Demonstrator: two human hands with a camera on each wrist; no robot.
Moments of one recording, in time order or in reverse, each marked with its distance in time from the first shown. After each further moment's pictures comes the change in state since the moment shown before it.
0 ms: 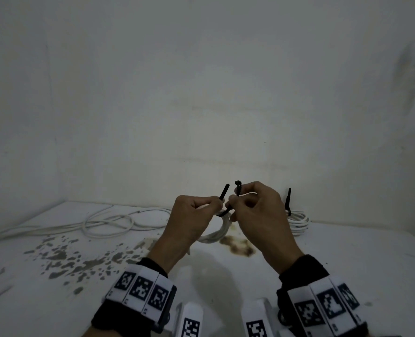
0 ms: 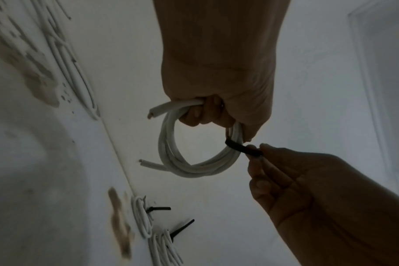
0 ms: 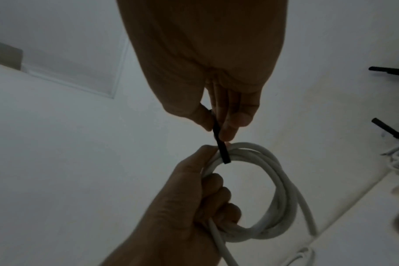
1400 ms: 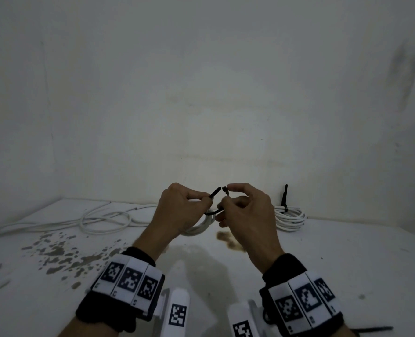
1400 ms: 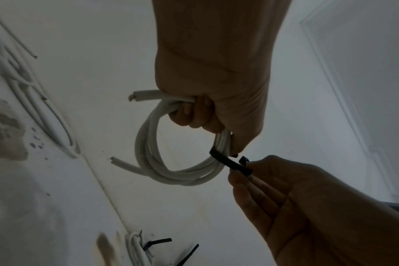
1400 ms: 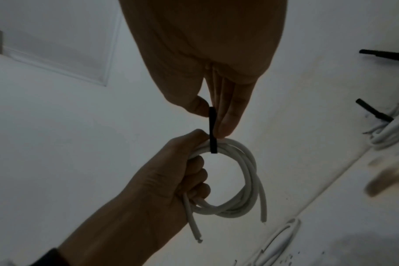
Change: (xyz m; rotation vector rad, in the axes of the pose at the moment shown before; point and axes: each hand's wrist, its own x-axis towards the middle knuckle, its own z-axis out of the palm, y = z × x) left_hand 0.010 0.003 -0.017 0.337 -0.004 0.063; right_hand -0.011 0.003 0.011 0.133 0.003 0.044
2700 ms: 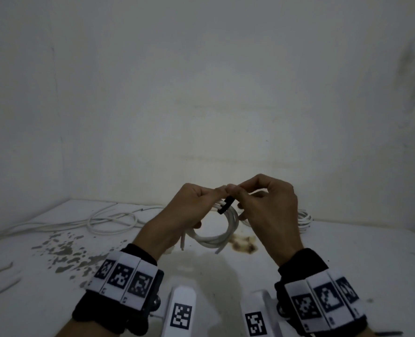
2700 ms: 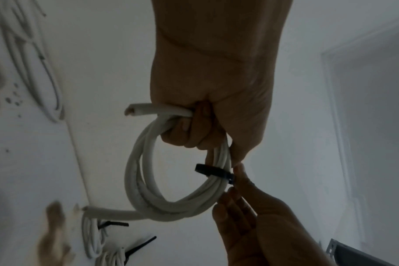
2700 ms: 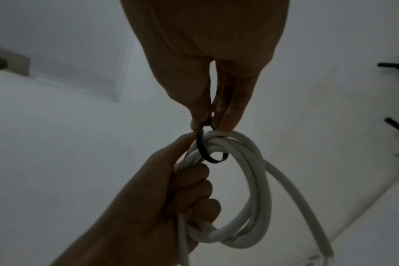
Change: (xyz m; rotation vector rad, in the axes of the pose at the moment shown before) left_hand -0.013 0.035 -0.012 -0.179 -0.237 -0.169; right_hand 0.006 -0.016 -0.015 -0.109 0.124 -0.194
